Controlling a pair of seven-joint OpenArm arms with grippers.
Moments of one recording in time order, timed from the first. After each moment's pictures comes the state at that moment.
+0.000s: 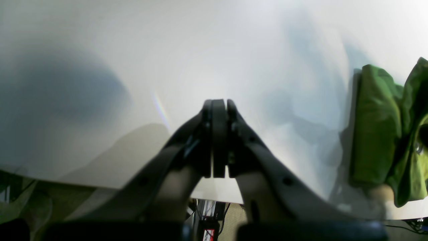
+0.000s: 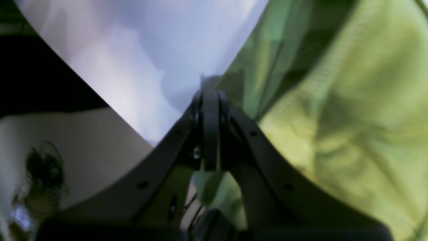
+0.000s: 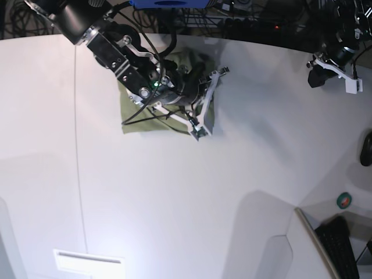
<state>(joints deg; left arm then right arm) 28.2 -19.8 -32.8 79.4 -45.2 -31.8 33.1 2.4 4.8 -44.2 92.1 26.1 -10.5 -54.1</state>
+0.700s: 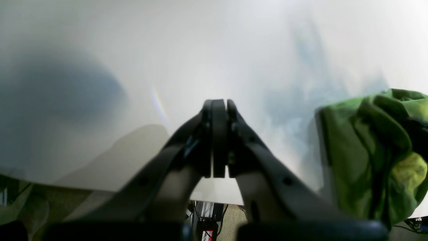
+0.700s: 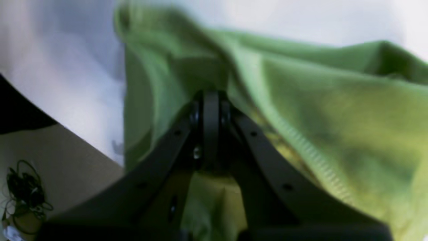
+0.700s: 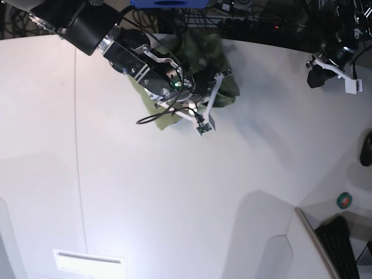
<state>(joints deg) 28.2 -19.7 -32.8 79.4 -45.4 -32.0 33.1 7.8 2.6 -53.1 77.0 27.3 -18.6 -46.8</state>
